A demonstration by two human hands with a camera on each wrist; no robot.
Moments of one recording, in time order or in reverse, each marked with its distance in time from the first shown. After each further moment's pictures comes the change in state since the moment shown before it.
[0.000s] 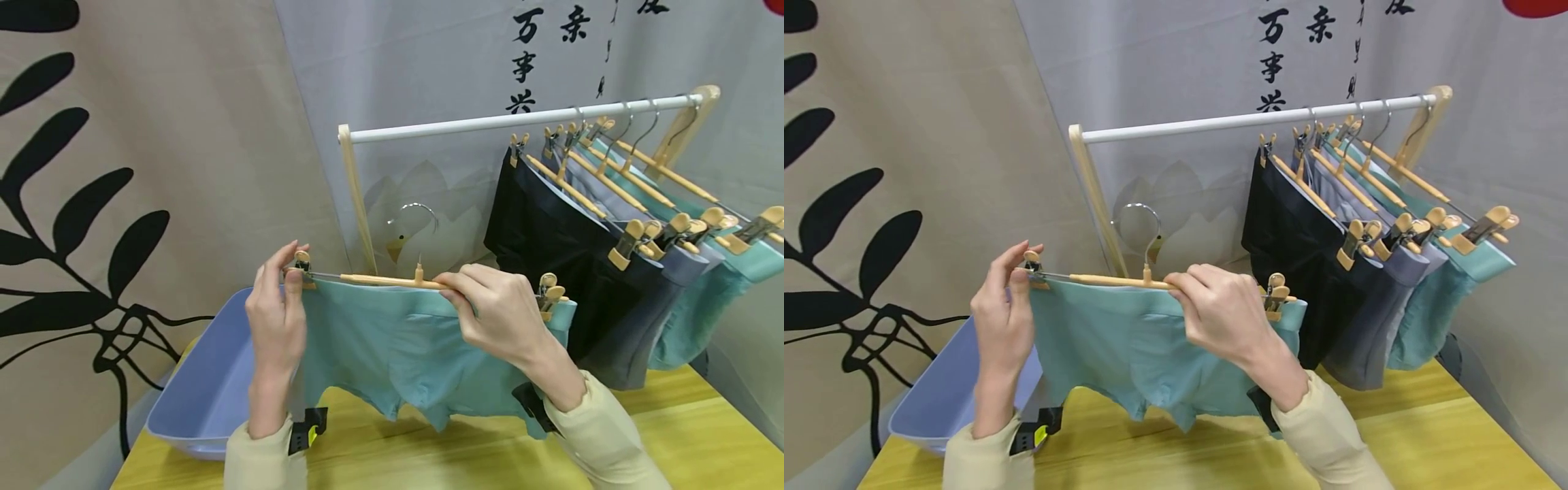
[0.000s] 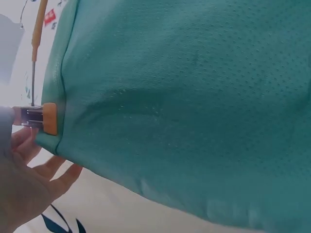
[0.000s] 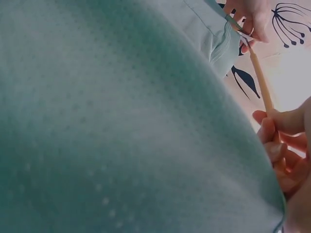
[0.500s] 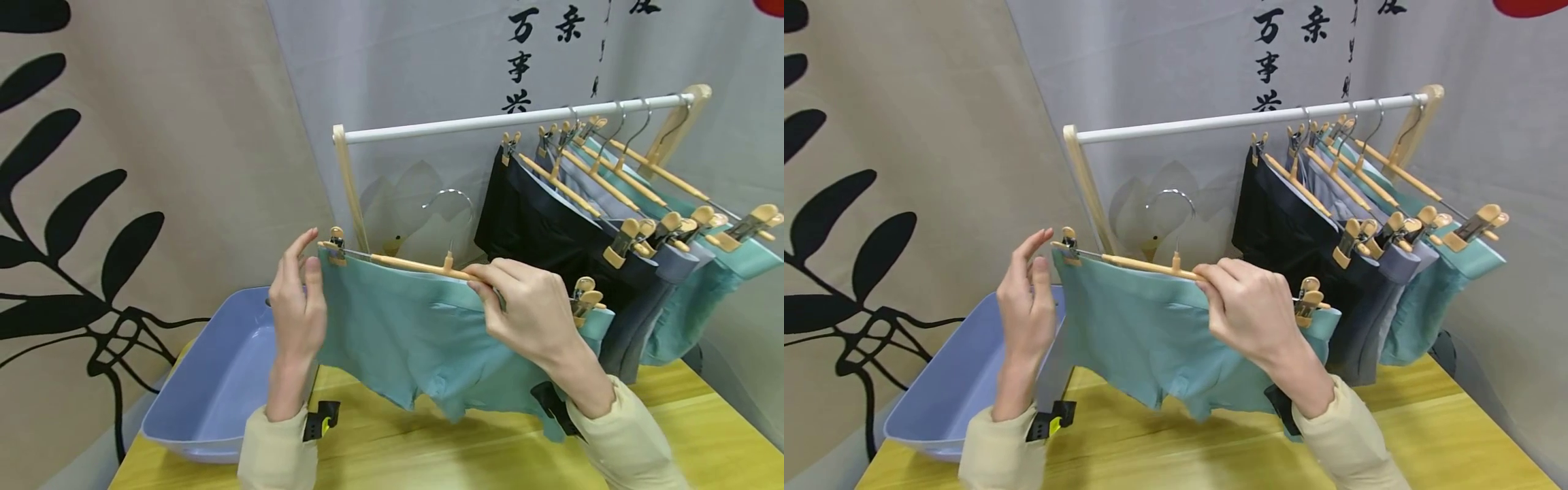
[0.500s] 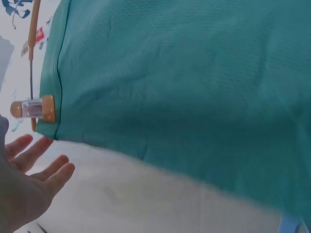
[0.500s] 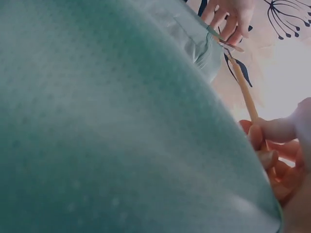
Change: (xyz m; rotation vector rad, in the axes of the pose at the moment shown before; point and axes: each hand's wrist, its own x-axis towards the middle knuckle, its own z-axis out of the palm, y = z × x) left_hand 0.004 0.007 0.027 -0.046 -0.054 -0.077; right_hand -0.008 0.009 -0.029 -0.085 -0.009 0.133
